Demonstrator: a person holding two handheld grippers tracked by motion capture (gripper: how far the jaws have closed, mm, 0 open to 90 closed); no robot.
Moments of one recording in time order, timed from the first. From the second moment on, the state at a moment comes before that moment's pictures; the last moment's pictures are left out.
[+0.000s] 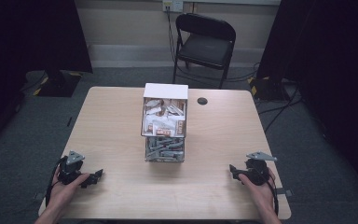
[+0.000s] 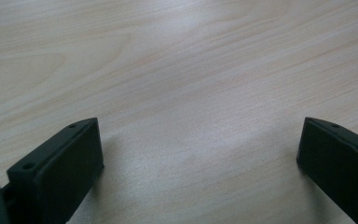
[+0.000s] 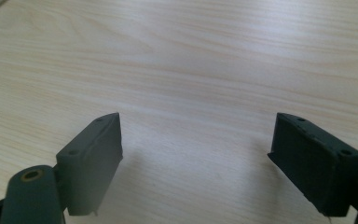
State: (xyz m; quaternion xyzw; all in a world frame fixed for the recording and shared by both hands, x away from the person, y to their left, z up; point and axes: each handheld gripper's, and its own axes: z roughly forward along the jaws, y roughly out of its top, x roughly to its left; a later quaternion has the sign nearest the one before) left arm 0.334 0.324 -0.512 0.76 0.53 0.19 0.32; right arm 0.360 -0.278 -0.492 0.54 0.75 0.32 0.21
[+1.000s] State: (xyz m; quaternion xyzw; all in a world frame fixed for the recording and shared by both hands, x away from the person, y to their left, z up) left arm 0.334 0.324 -0.512 0.76 0.53 0.19 0.32; right arm 0.345 -0.250 -0.453 0.46 0.76 0.42 0.15
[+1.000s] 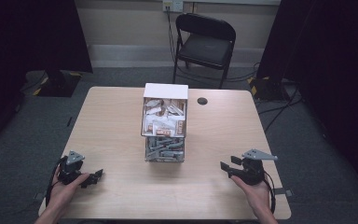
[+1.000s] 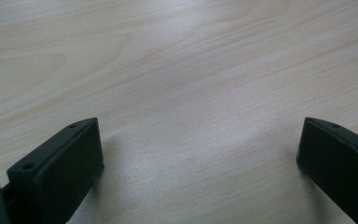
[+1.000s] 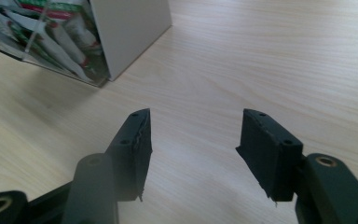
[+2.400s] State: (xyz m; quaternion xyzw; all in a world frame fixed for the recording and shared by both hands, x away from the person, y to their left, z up) left arm 0.334 0.324 -0.512 0.76 0.53 0.19 0.32; right arm 0.343 -0.152 -0.417 0.33 0.81 0.48 0.08
